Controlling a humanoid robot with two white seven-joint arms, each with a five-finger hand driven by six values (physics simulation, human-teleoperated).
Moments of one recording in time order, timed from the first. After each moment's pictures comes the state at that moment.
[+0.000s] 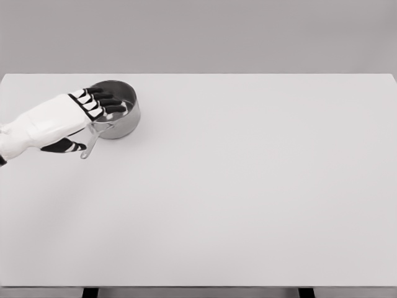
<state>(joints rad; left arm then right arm) -0.20 0.67 -0.02 -1.80 -0.49 -0.61 -0.55 0.06 0.00 -0.08 0.05 -0.27 -0.07 0.21</state>
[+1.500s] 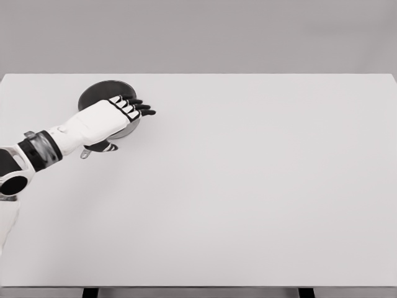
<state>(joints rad) -0.28 0.40 -0.07 -1.67 -0.80 -0.59 -0.61 0.06 0.00 -0.08 0.05 -0.27 -0.07 0.21</state>
